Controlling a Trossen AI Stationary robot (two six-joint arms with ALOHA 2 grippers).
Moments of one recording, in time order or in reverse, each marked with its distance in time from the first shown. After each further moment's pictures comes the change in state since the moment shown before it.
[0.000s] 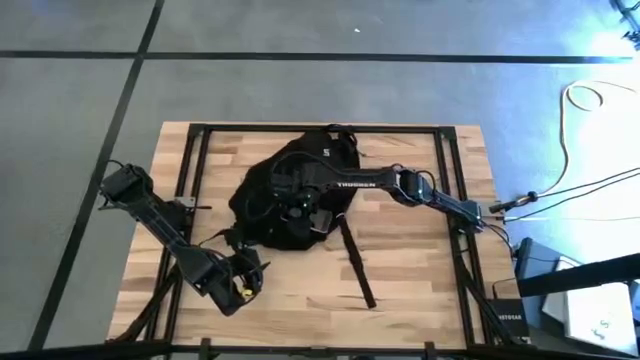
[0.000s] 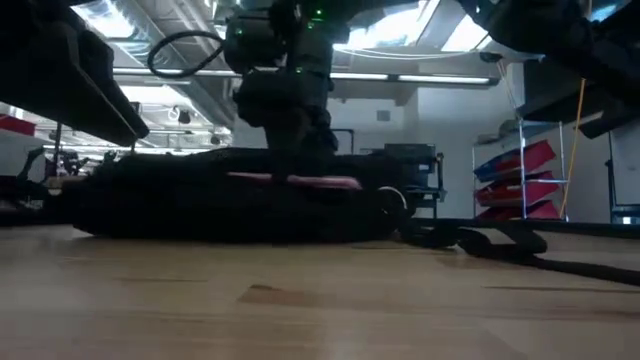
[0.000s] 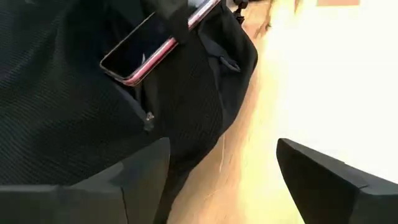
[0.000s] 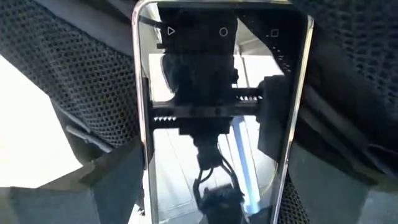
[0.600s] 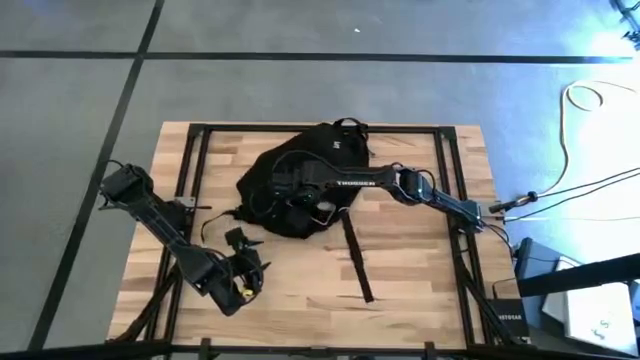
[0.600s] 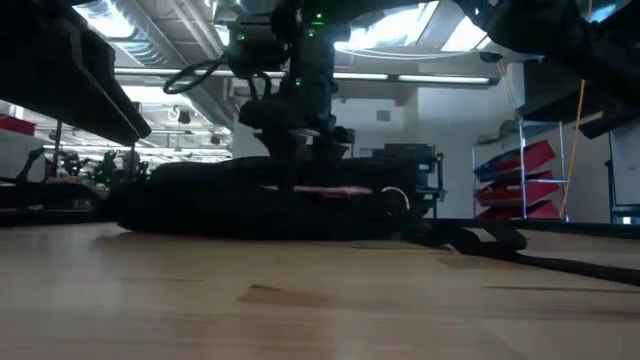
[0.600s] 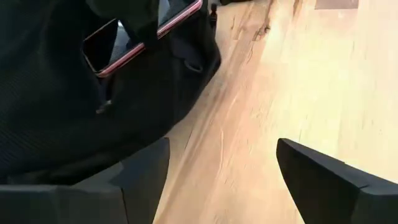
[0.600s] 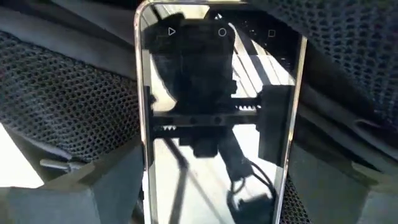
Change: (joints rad) left arm 0.002 0.000 0.000 0.011 -0.002 0.005; right arm -0.013 0.001 -0.003 -0.021 0.225 0.236
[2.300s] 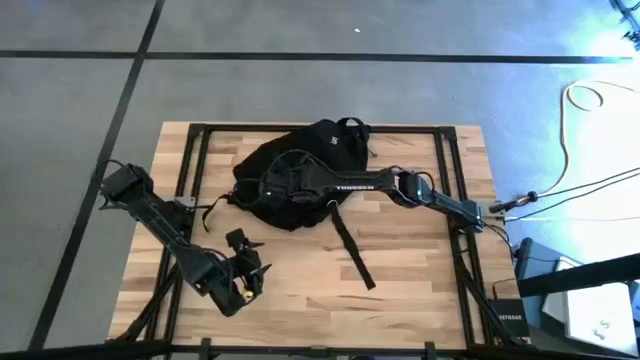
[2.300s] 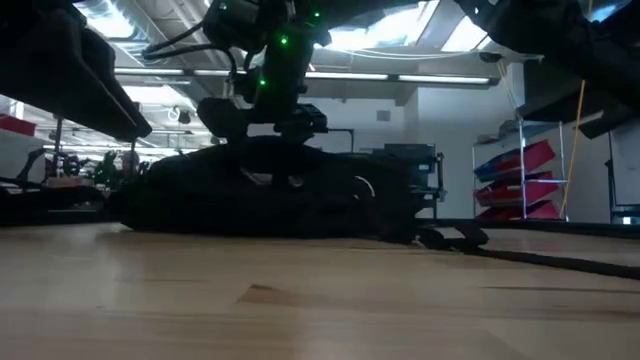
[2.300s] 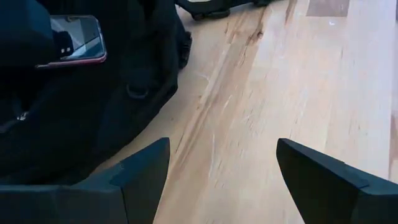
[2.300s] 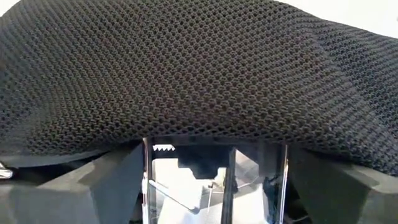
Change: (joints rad) left arm -0.003 0.000 0.000 0.032 0.005 -0.001; right arm 0.027 0.002 -0.005 0.395 0.499 0.104
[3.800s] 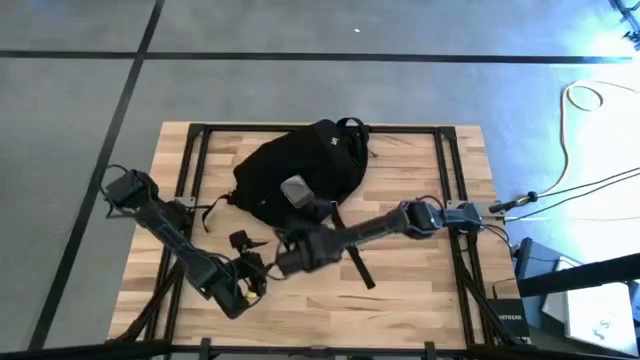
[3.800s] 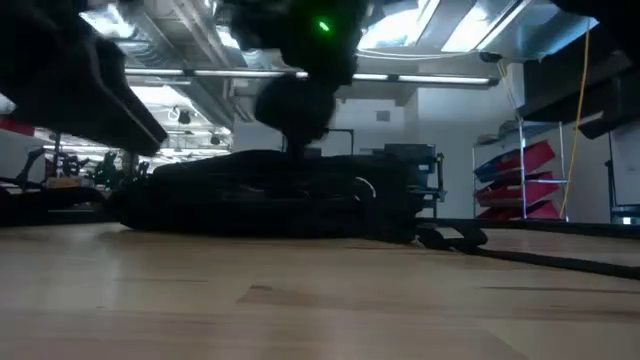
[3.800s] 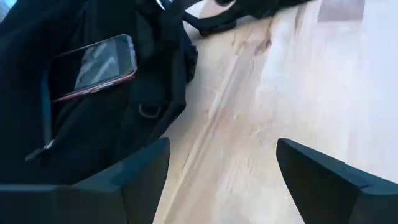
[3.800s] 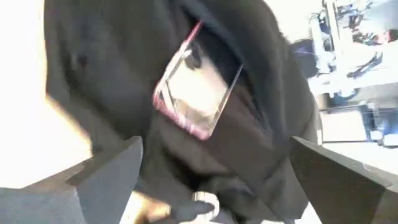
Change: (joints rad) left arm 0.020 0.078 0.000 0.065 -0.090 0.057; right arm 0.342 -0.039 -0.080 -0.464 0.378 -0.082
